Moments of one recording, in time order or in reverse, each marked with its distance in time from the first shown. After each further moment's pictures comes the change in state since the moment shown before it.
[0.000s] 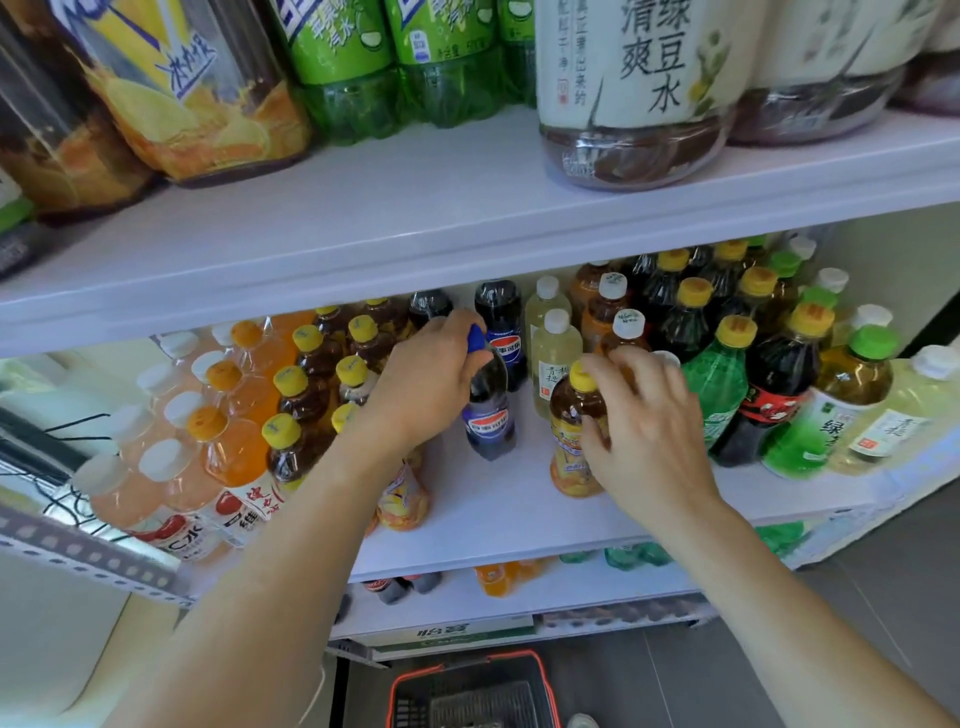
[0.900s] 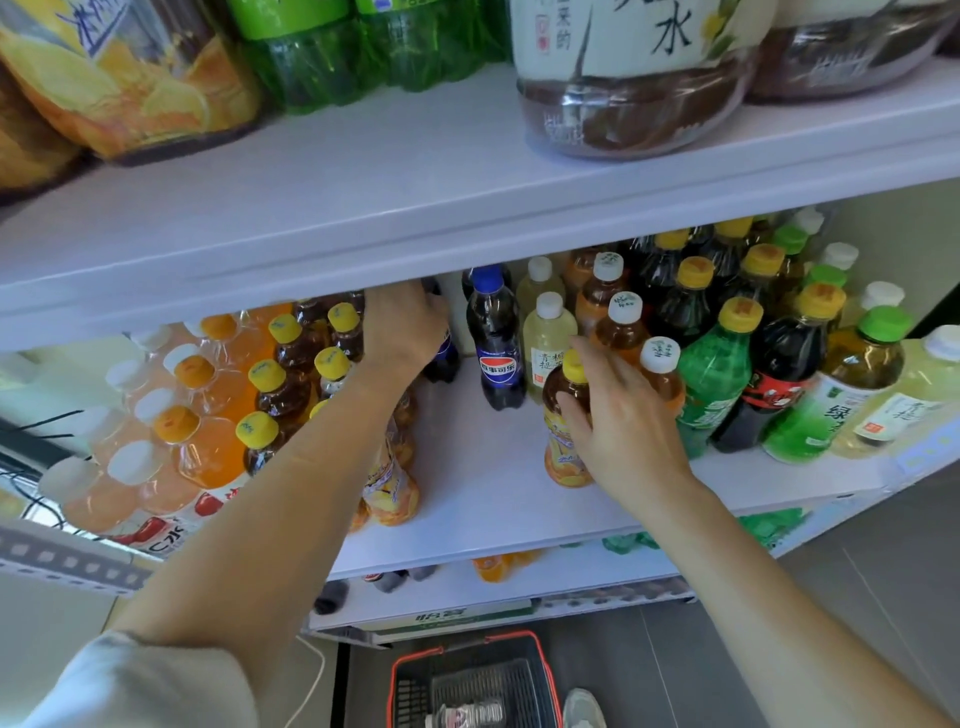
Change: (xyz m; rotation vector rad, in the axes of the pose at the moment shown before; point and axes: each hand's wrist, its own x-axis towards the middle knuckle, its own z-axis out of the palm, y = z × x) left_hand 0.063 -0.039 0.039 -0.043 0.355 -0.284; right_hand 0.012 0.003 0.023 0.154 -0.086 0.039
